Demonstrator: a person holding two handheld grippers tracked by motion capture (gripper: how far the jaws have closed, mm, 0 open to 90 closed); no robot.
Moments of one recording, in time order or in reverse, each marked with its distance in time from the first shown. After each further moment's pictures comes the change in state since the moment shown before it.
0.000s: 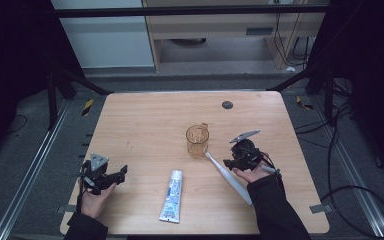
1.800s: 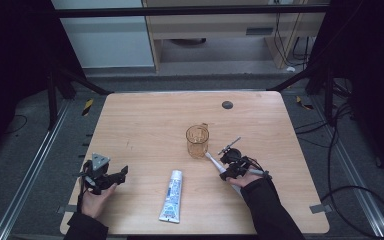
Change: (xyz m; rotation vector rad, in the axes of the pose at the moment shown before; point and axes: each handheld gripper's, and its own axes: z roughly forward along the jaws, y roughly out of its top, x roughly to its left) left arm -0.001 0.000 0.002 0.020 -0.005 0.011; right arm 0.010 -0.012 0.049 0.250 0.052 -0.058
